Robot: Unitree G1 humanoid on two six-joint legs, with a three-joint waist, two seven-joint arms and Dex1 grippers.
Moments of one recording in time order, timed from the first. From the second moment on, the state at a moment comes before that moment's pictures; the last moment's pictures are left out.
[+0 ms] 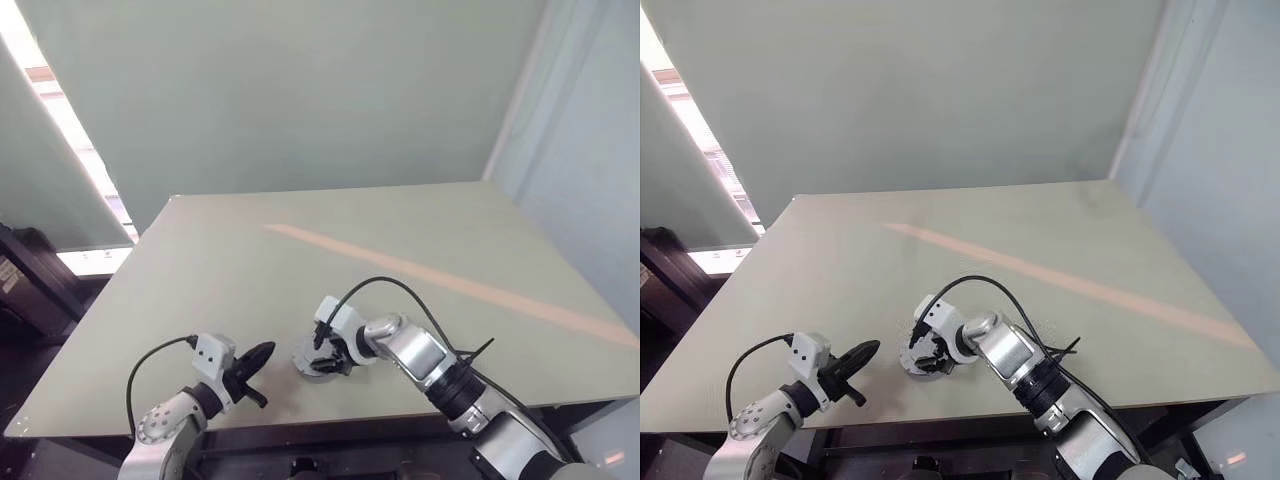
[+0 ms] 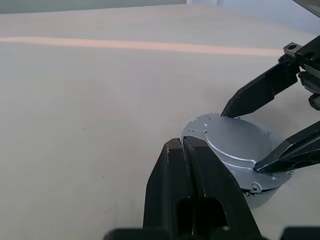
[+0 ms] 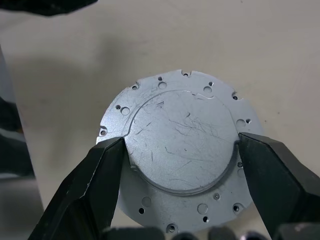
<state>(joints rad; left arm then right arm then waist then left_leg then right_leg) 0.20 0.38 0.10 -0.06 -0.37 0.12 -0.69 -0.60 -0.09 0.57 0.21 -0.02 0.92 0.72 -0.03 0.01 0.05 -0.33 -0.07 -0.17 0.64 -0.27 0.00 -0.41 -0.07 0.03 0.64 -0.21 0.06</state>
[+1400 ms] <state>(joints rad) 0.24 0.36 0.10 -0.08 -0.37 0.15 -0.69 -0.45 0.05 0.44 0.07 0.04 0.93 0.51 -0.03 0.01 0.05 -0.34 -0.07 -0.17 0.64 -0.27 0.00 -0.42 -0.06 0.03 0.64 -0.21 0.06</state>
